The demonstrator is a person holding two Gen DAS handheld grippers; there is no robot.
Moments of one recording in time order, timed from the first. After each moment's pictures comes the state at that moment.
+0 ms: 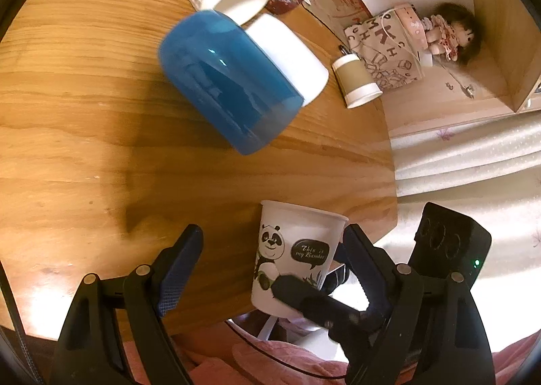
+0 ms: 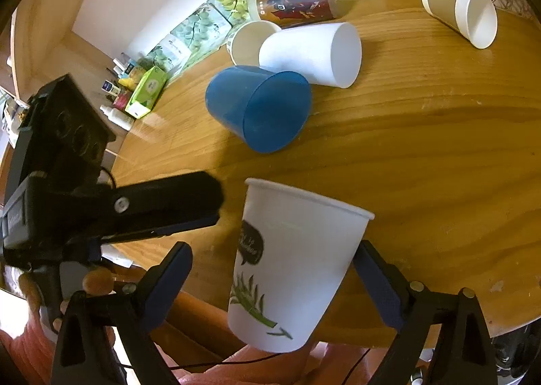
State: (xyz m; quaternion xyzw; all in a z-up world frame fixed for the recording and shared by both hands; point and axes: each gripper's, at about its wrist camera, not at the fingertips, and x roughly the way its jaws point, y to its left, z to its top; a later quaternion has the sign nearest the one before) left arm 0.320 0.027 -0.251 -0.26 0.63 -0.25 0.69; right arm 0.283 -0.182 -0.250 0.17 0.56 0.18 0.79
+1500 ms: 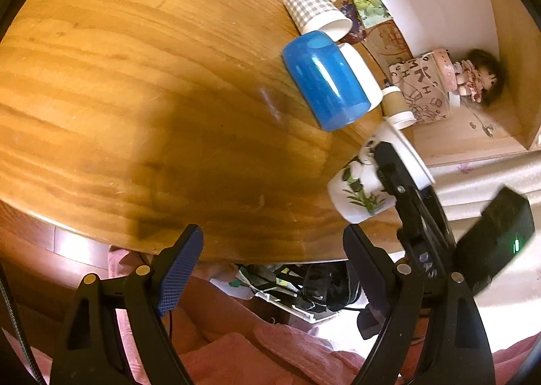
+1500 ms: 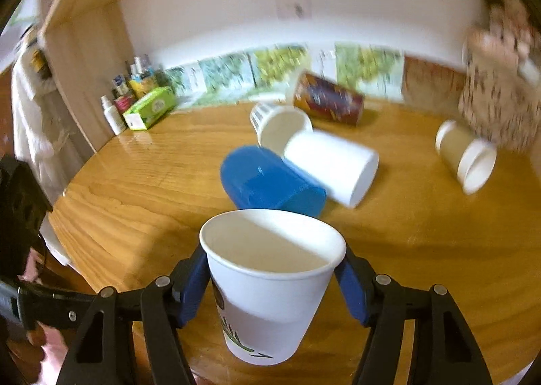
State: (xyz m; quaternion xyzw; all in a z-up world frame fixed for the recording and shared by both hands) left arm 0.252 0.091 -0.253 -0.30 0.61 -0.14 0.72; right arm 0.284 -0.139 -0.208 -0.02 0.40 0.16 0.90
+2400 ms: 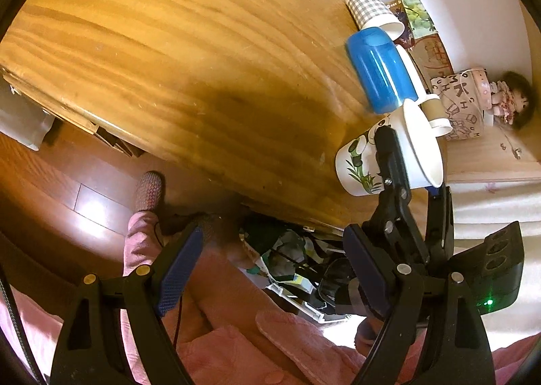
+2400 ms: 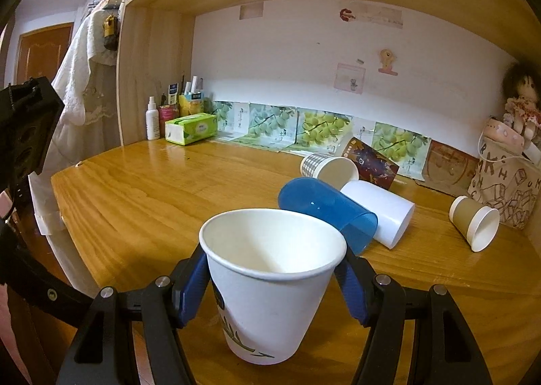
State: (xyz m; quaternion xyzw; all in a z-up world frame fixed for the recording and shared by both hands) left arm 0.205 0.111 -0.260 -0.32 0.63 -0.06 0.71; right arm 0.220 -0.090 -0.242 -0.11 0.23 0.20 0.95
